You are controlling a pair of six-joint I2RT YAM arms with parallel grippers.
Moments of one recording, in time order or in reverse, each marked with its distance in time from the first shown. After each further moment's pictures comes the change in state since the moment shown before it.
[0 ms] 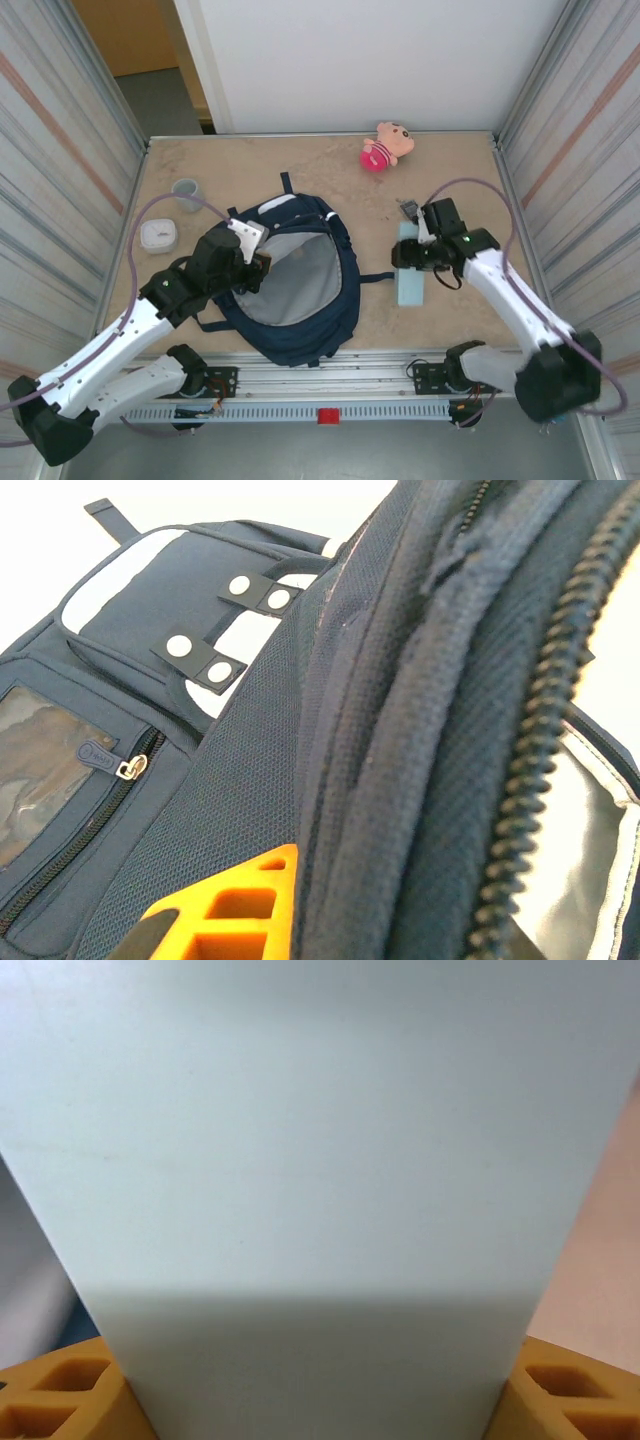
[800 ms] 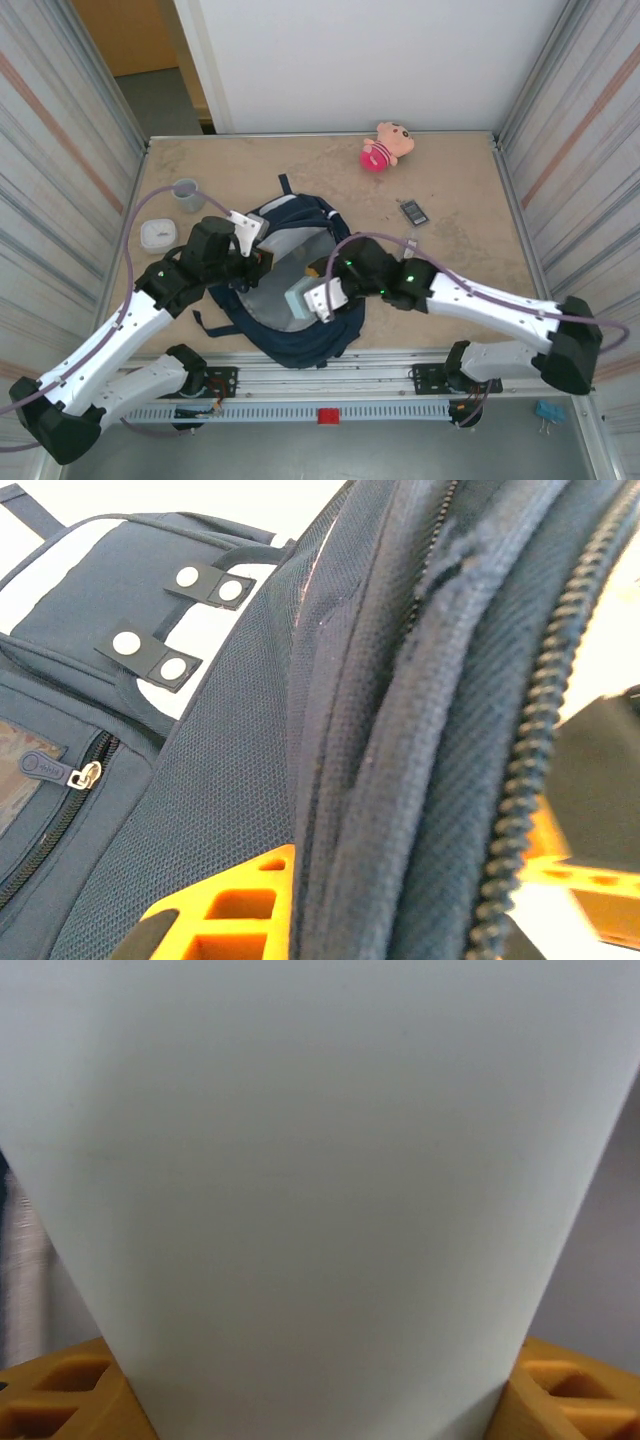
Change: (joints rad) left arm 0.058 0.034 0.067 -0.031 0.214 -0.014; right arm 0.686 0.333 0.032 0.321 0.090 -1.434
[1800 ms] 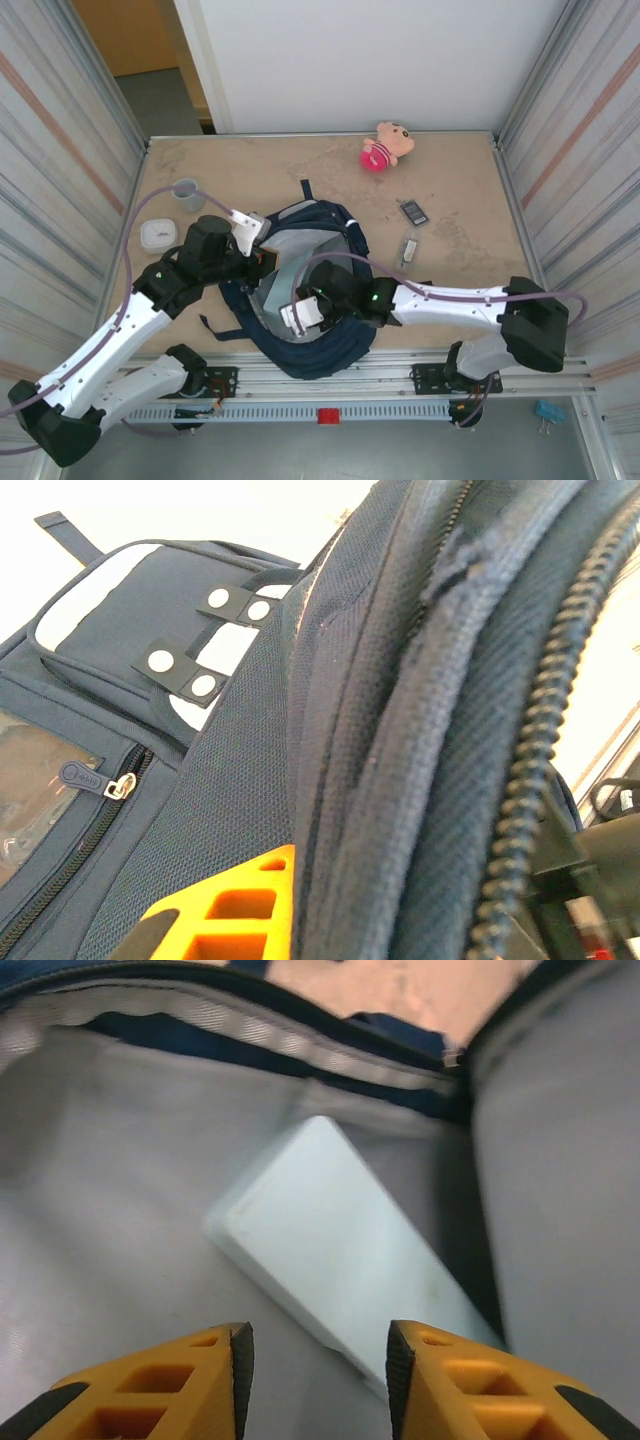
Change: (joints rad) left arm 0.011 -0.013 0.000 0.034 0.051 -0.001; right arm 0.110 0.108 -0.101 0.209 0.070 0.300
